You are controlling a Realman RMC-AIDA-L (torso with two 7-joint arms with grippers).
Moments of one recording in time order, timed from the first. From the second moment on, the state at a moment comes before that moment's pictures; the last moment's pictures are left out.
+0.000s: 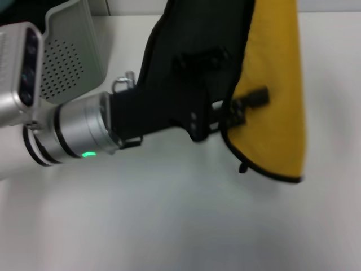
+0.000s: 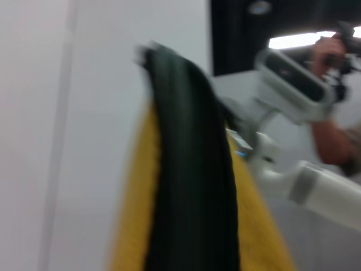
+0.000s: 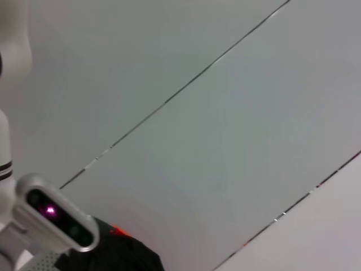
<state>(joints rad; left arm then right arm) -0.61 -2.10 1.39 0.33 1.00 1.75 -0.81 0.59 2.02 -0.99 -1.65 1.67 1.54 -1.88</state>
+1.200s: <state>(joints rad) -0.54 -2.10 1.46 0.37 0.96 1.76 -0.78 0.58 2.01 -0.92 -1.65 1.68 1.45 -1.91</state>
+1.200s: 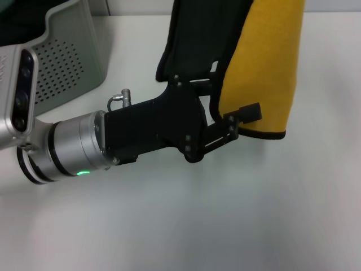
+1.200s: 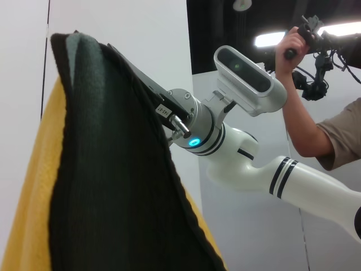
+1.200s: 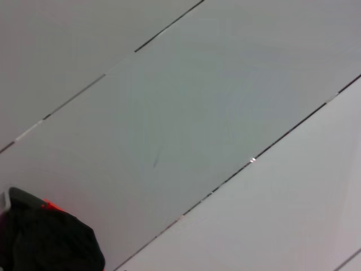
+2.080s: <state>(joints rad) -0.51 -2.10 1.46 0.38 0.95 1.76 -0.76 0.56 2.00 -0.88 -1.67 1.68 1.46 -1.91</state>
